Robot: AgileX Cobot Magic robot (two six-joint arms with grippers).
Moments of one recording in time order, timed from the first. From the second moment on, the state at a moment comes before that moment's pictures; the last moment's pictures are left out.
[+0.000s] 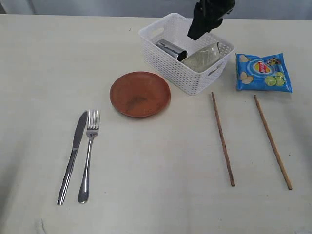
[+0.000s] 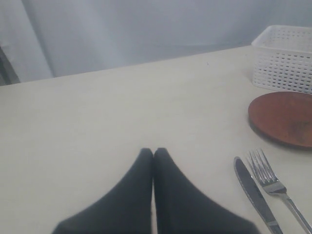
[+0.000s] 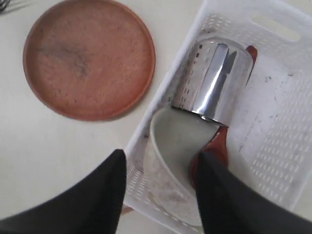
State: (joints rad) left arm -0.17 0.00 0.00 0.05 0.33 0.04; right arm 0.31 2.02 -1.83 0.32 1.21 -1.06
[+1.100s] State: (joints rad) left arm -0.17 0.00 0.00 0.05 0.33 0.04; right arm 0.31 2.02 -1.67 0.10 1.10 -1.34
